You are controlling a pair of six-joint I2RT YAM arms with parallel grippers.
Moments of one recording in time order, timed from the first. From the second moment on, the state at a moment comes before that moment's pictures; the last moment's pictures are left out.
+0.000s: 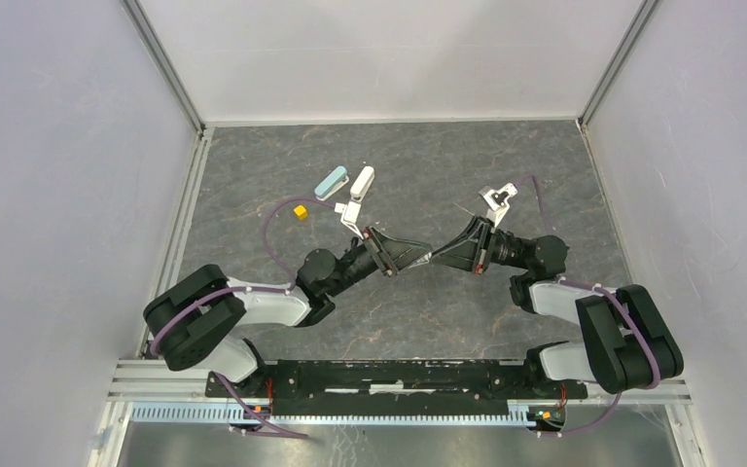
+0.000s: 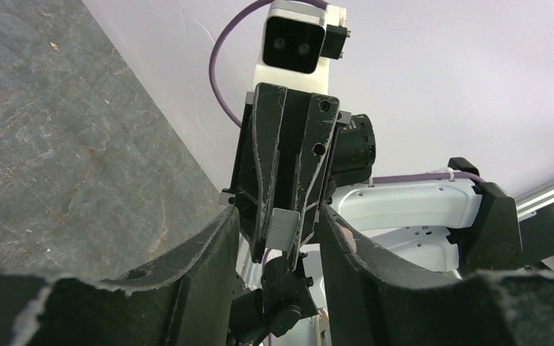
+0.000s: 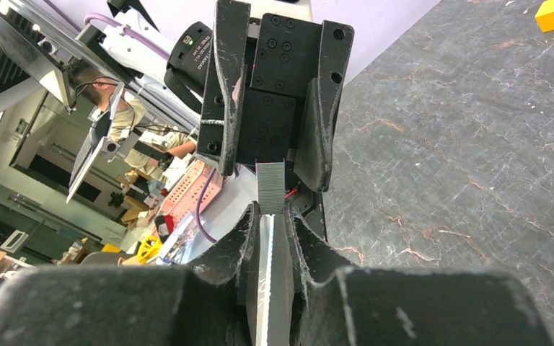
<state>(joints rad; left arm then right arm) -0.92 1.48 0.47 1.29 0.13 -1.08 0.24 1.34 0.31 1.48 -1.15 1.23</state>
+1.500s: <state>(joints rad) -1.00 1.51 0.45 1.40 -0.06 -1.06 0.23 1.34 0.30 1.48 -1.11 1.31</state>
